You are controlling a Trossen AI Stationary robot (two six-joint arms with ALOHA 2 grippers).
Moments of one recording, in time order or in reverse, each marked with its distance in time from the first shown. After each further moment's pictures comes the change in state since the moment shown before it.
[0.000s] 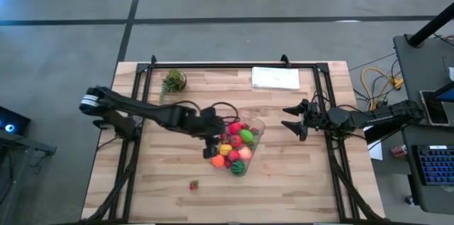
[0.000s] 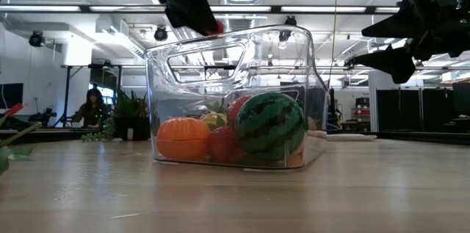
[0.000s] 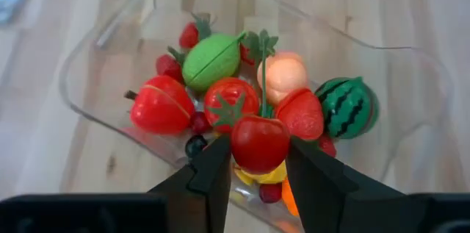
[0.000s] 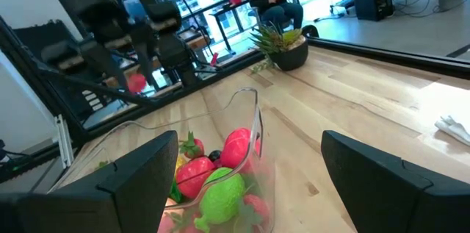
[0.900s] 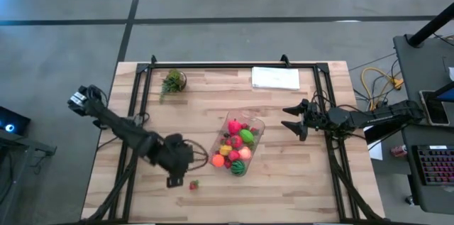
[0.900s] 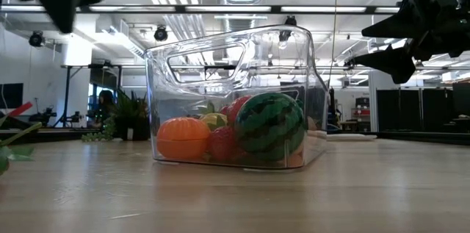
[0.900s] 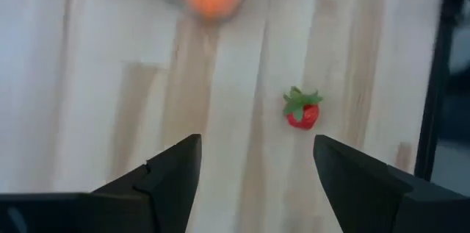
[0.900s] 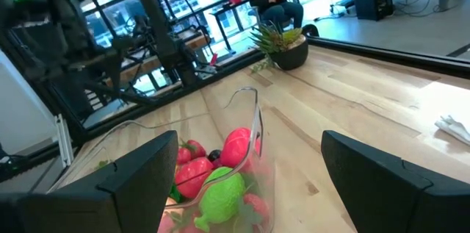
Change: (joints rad) left arm -0.389 -0.129 -0.080 -0.369 0.003 -0.465; right arm 0.000 0.002 0.000 0.000 0.000 0.000
